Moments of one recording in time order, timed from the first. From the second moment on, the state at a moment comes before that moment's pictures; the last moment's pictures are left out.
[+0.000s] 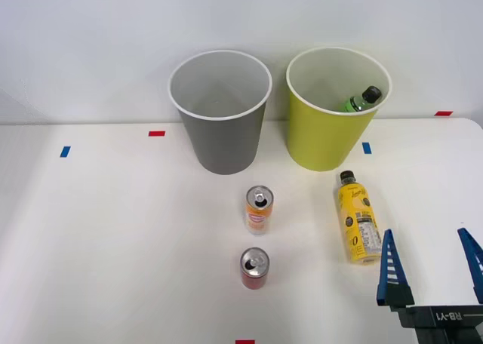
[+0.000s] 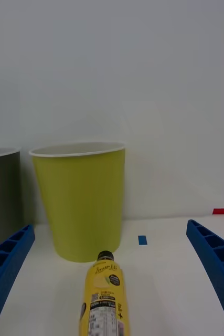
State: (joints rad) arm 0.84 -0.20 0.18 -2.05 -0.06 -0.67 1.47
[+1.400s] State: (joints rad) arm 0.94 -0.07 0.15 -1.70 -0.03 -1.03 1.63
